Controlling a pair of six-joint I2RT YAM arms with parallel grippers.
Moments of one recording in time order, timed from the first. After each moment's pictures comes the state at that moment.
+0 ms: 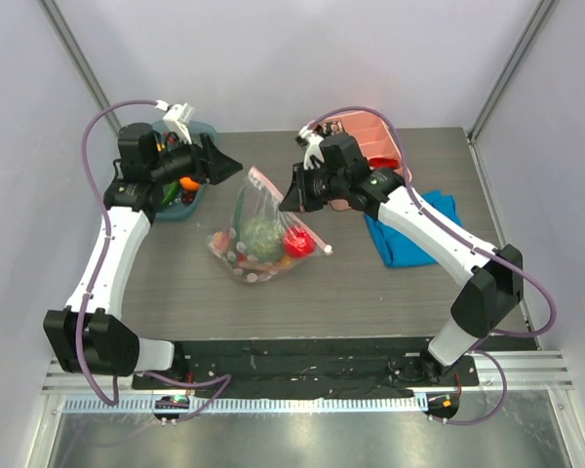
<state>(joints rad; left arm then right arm) -0.09 1.35 1.33 -0.27 0.79 -0.26 0.66 1.63 1.56 -0.53 -0.43 0.33</state>
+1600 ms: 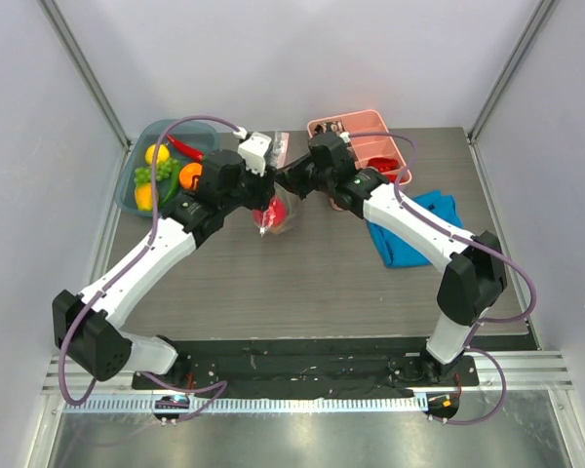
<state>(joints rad) -0.57 1.35 1.27 -0.34 -0.04 -0.01 0.68 1.73 1.56 -0.31 -0.02 1.49</state>
